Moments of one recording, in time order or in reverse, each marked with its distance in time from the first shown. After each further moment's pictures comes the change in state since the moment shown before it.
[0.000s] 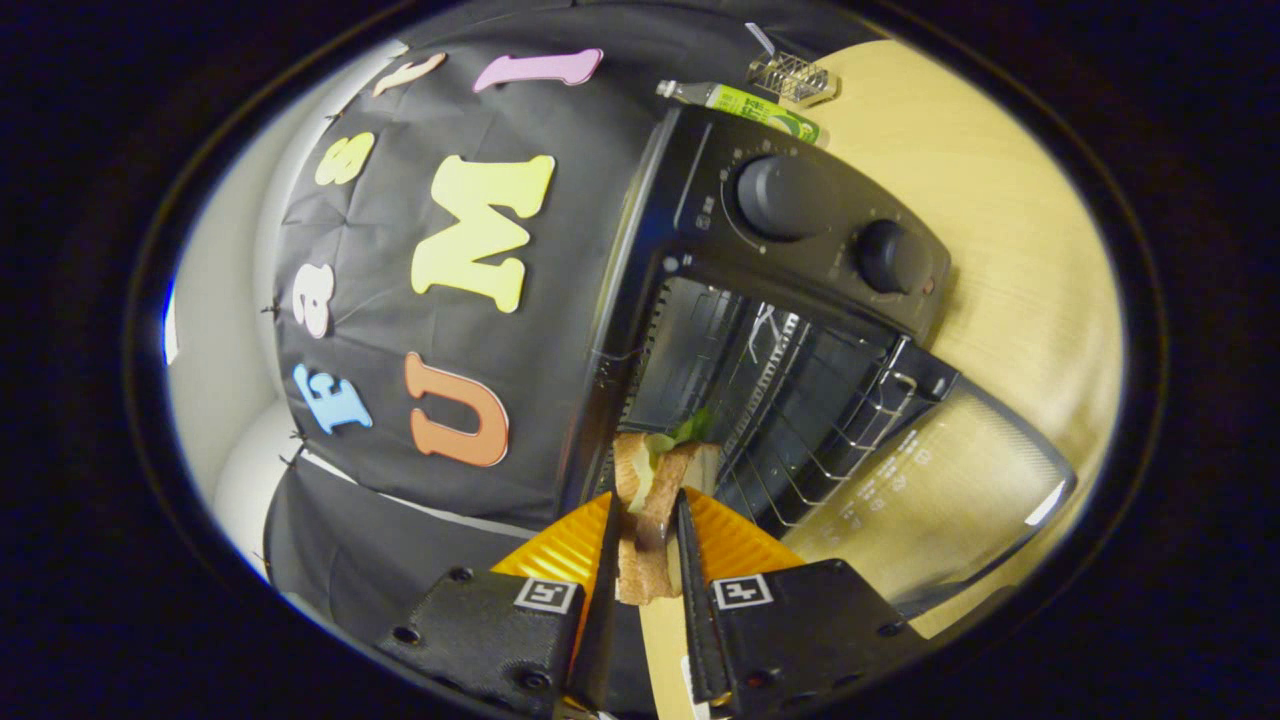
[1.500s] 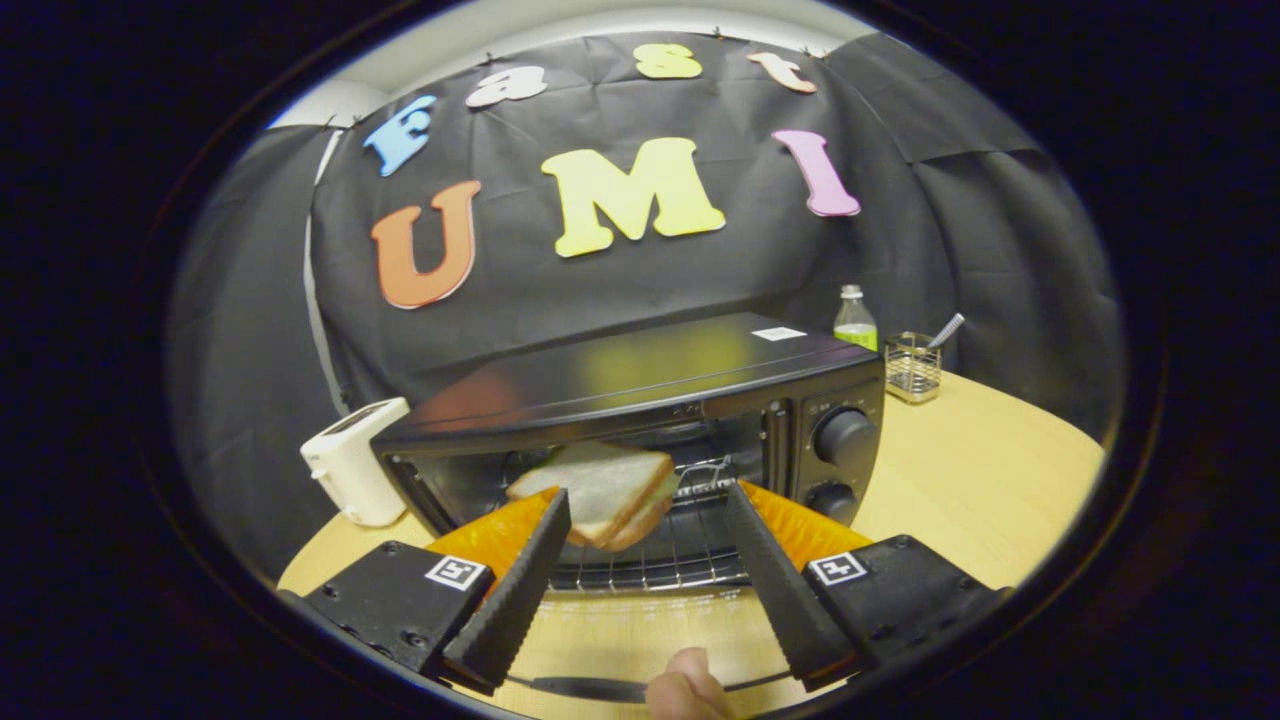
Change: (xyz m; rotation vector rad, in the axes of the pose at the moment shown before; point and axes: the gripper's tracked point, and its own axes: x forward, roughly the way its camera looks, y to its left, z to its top) arm -0.048 -0.018 0.020 -1.101 -0.197 -0.300
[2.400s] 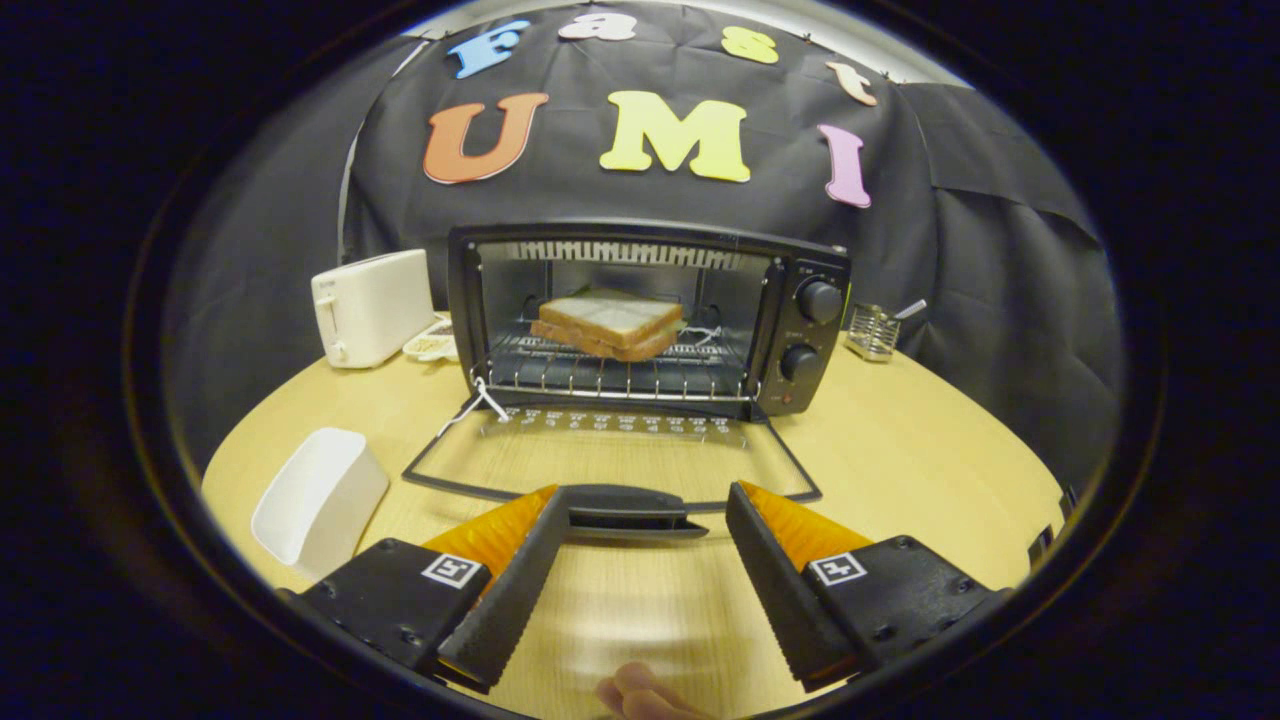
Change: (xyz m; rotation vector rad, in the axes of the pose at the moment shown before) arm -0.083 0.013 -0.134 -0.202 0.236 -0.129
